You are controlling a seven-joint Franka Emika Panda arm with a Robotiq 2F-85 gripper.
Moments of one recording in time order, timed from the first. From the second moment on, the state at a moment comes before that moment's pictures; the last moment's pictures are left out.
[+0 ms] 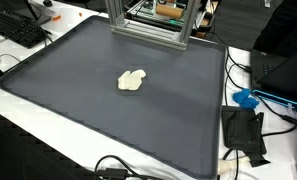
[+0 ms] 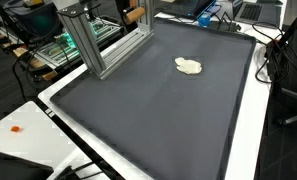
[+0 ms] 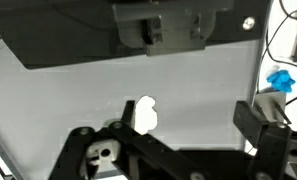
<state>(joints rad) 0.10 -0.67 0.18 -2.50 0.16 2.01 0.25</state>
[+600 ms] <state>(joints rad) 0.02 -0.34 0.20 -2.35 0.06 2.18 0.42</state>
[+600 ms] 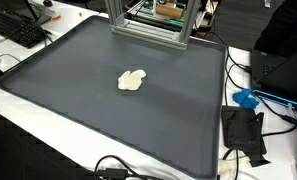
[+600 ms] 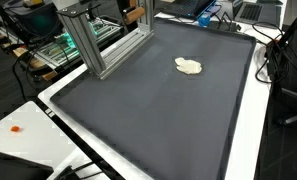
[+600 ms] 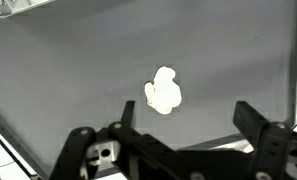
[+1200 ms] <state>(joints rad) 0.01 -0.17 0.19 -2.24 0.00 2.20 0.47</state>
